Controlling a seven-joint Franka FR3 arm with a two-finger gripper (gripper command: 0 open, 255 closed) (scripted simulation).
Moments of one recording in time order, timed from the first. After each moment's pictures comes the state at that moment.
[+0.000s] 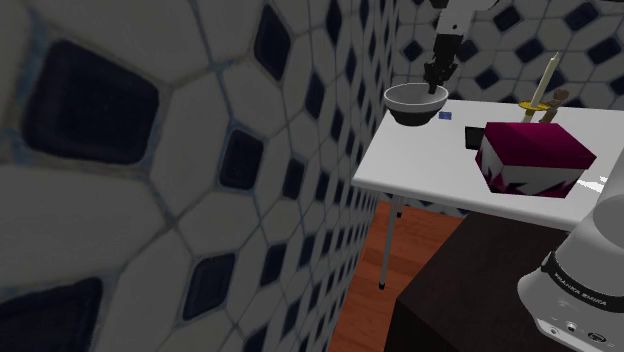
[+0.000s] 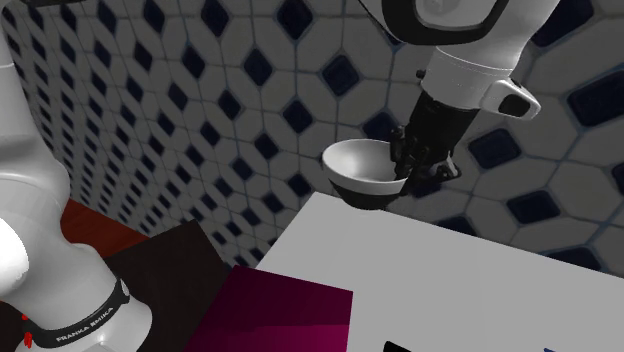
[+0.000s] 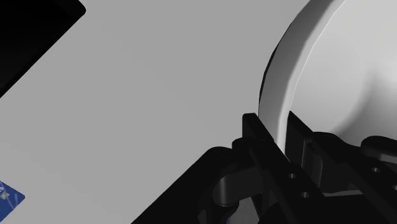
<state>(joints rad) -0.18 0.21 -0.45 -1.71 0.26 1.76 -0.45</state>
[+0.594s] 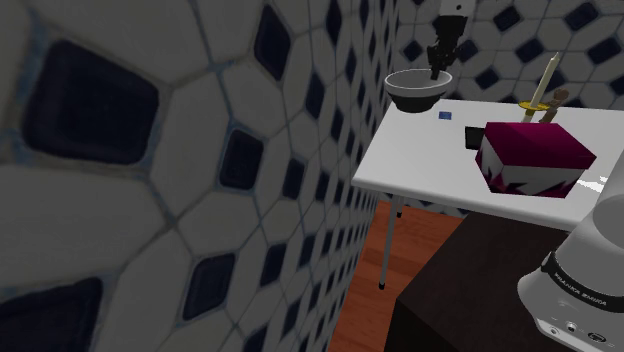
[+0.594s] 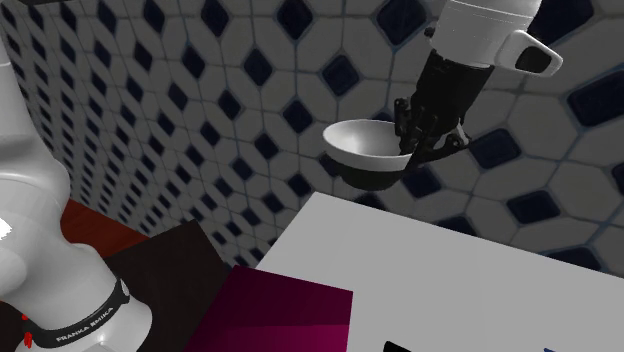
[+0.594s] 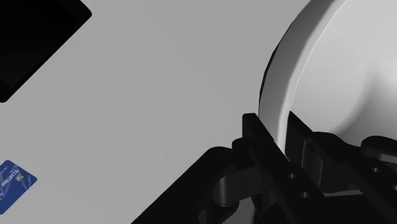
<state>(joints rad) -0.18 0.20 -0.45 -1.61 0.25 1.64 -0.43</state>
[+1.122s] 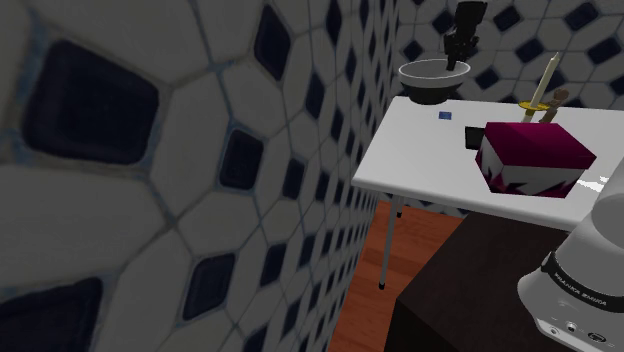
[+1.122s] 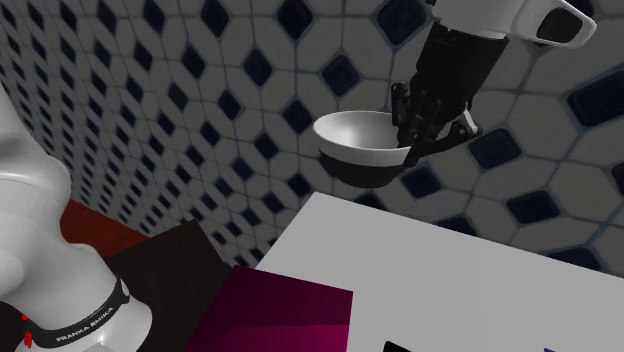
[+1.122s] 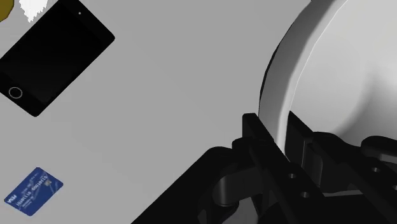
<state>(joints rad) -0.20 0.12 -0.48 -1.63 0.21 1.58 -0.45</state>
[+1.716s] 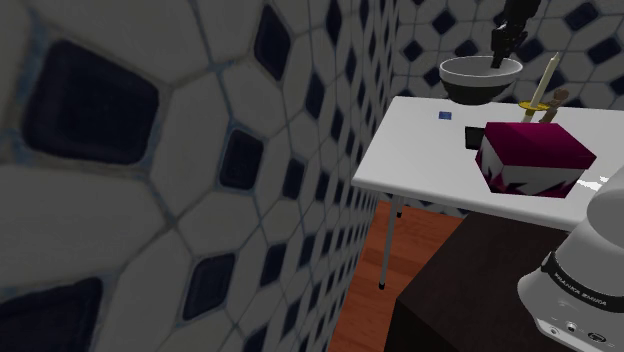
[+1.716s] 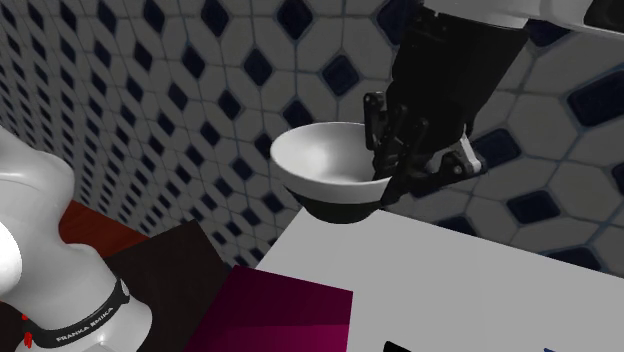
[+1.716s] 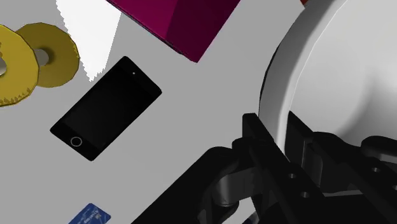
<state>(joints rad) -0.26 -0.08 -0.54 -1.80 0.10 1.57 -0.56</state>
